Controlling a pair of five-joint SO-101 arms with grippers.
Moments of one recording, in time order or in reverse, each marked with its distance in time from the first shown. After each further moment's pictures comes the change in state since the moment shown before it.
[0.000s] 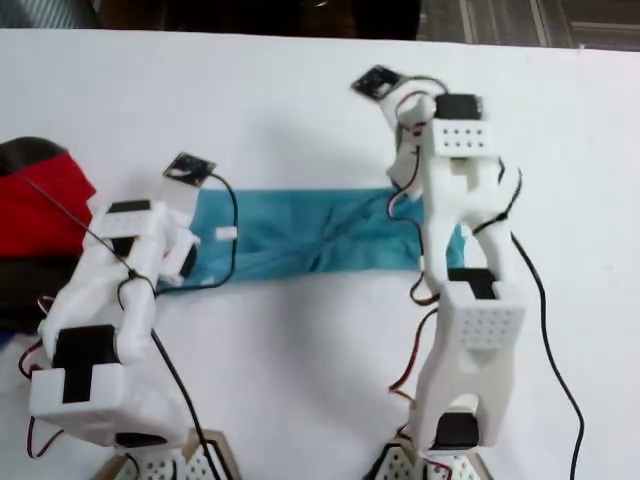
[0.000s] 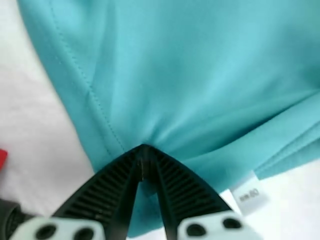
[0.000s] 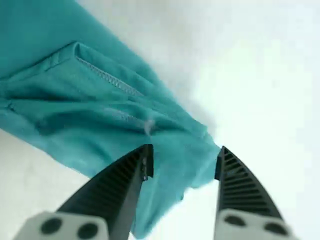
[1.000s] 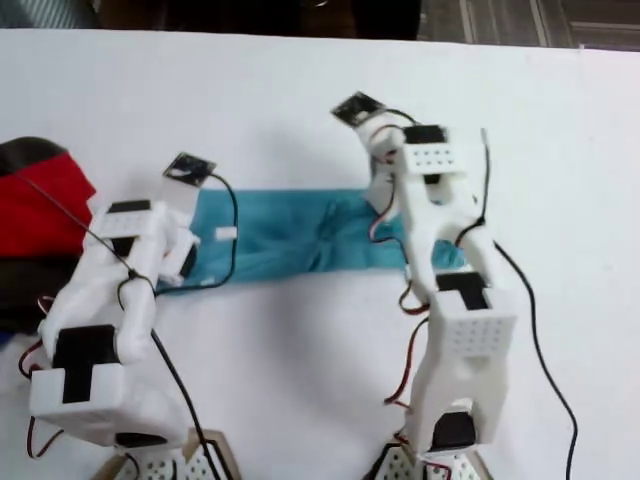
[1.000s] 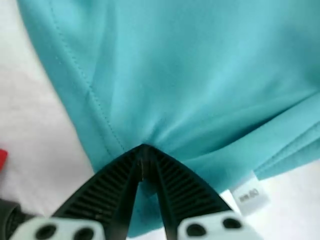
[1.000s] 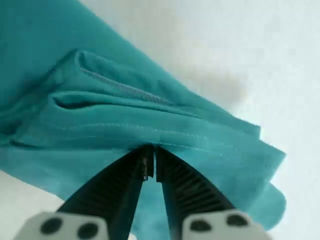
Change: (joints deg) left arm 0.0 0.0 0.0 0.0 0.0; right arm -5.9 -4.2 23.5 -19.3 -6.6
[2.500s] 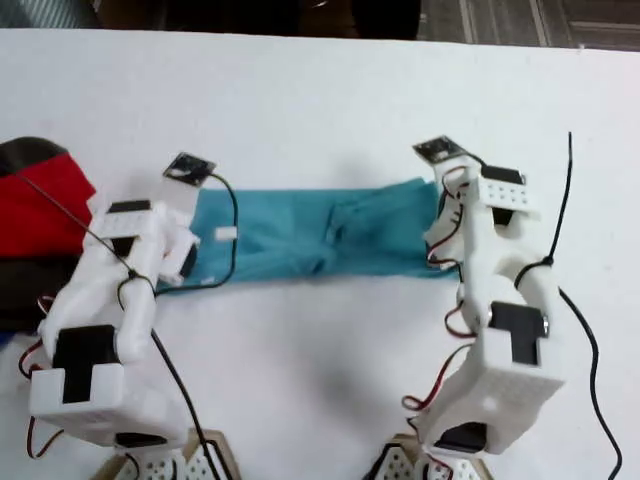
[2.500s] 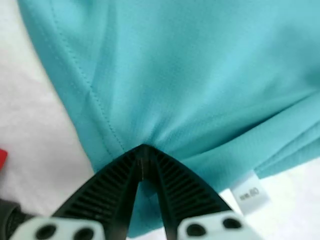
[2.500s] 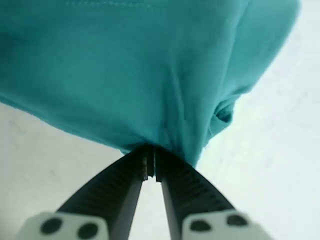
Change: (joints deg) left arm 0.0 0.0 0.0 0.0 0.0; right arm 16.4 -17.5 27.4 -0.5 0.3
